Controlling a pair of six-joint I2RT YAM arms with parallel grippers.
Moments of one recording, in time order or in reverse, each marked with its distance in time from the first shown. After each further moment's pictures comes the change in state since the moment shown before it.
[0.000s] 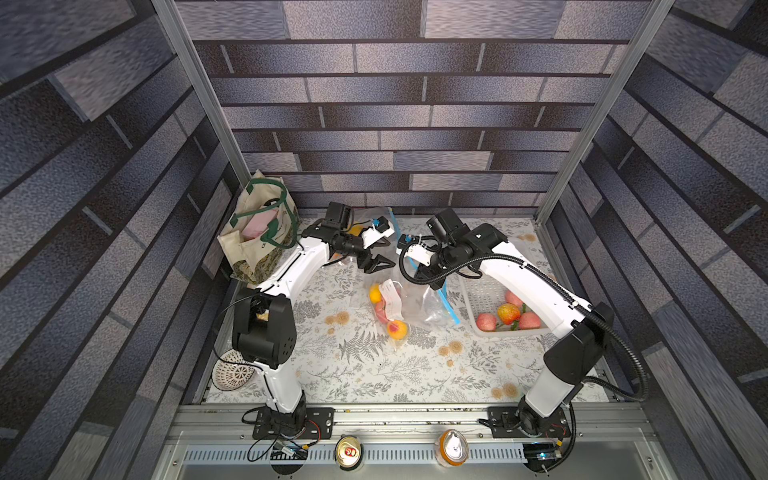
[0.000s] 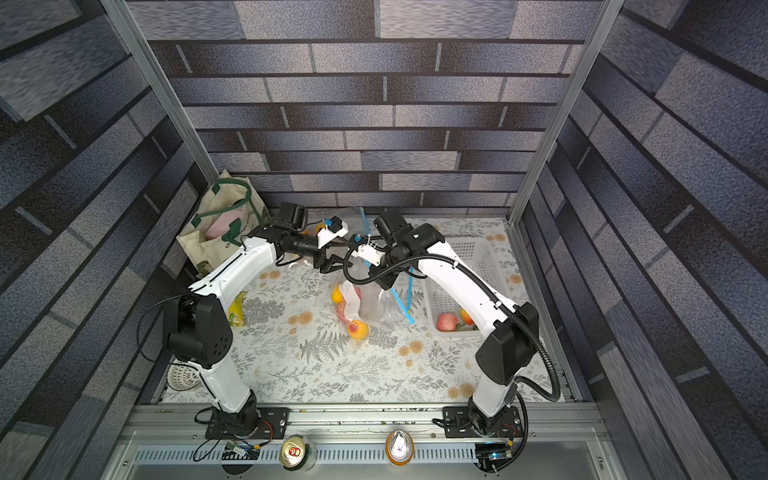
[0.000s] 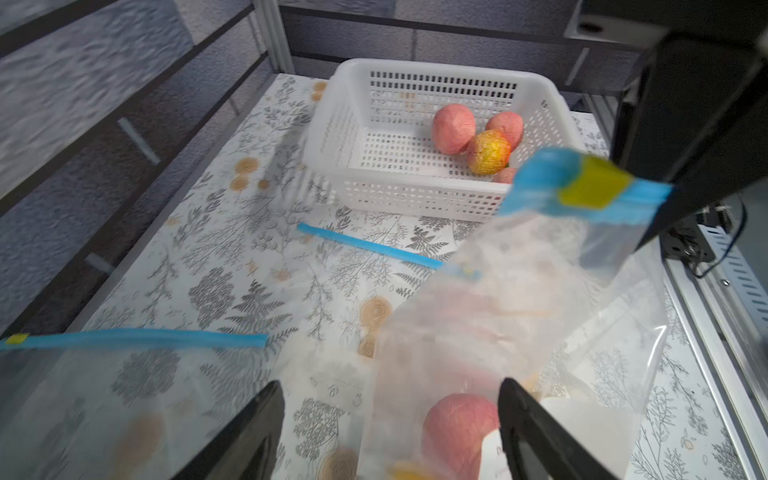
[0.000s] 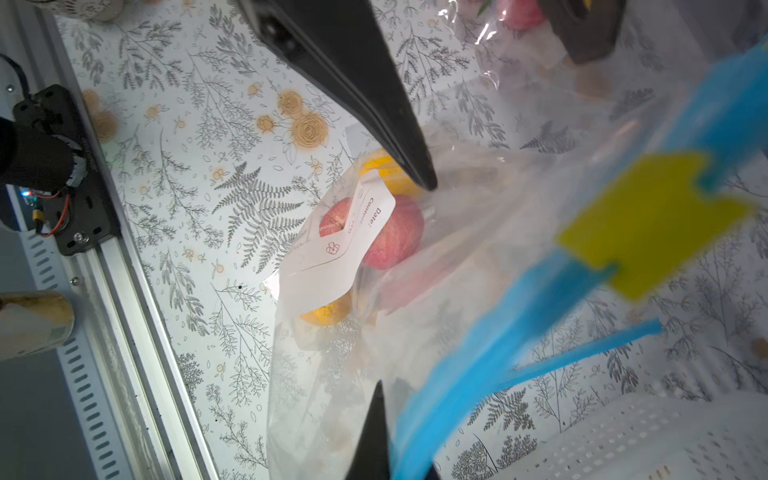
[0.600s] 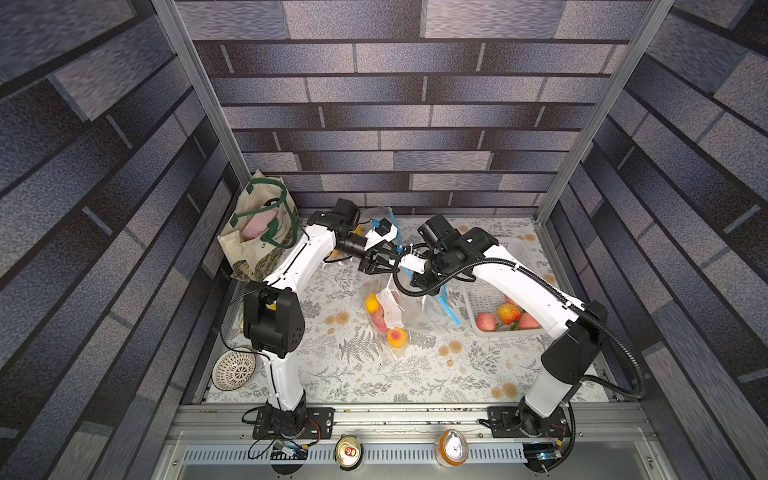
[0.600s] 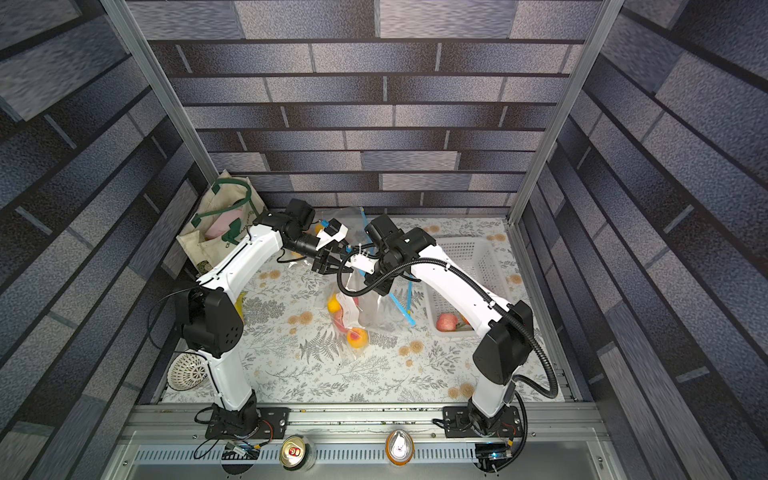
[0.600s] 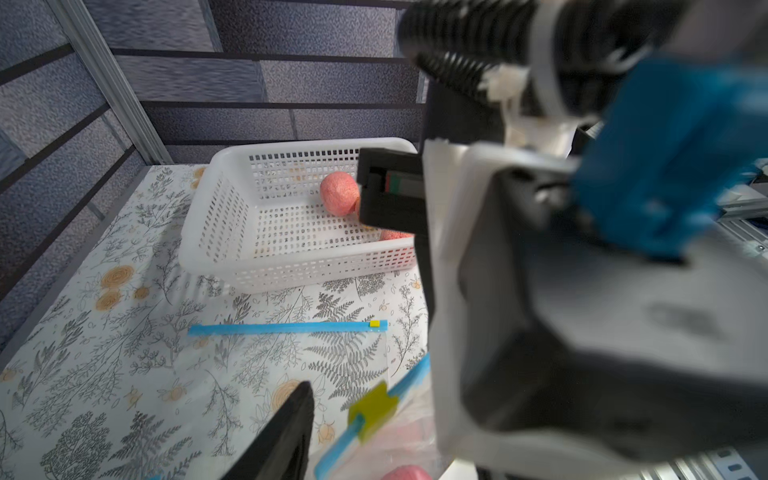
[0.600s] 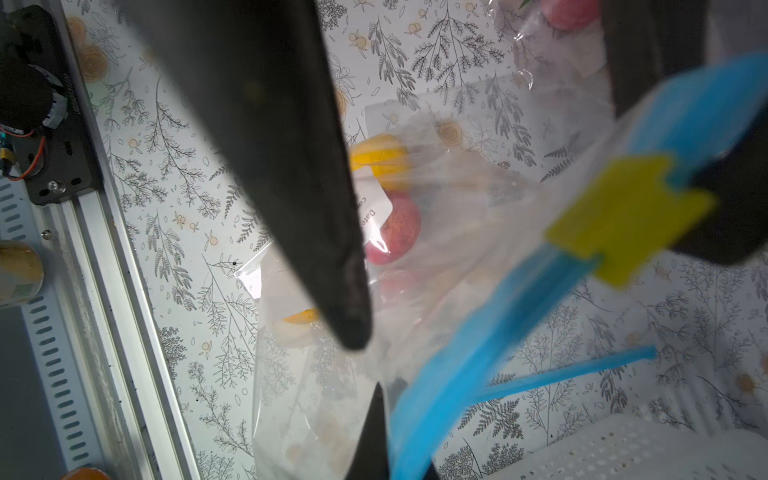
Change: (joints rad) left arm -0.023 0.067 0.214 -0.473 0.243 0.371; right arm 0.035 0.029 0.013 -0.006 0.097 -0.056
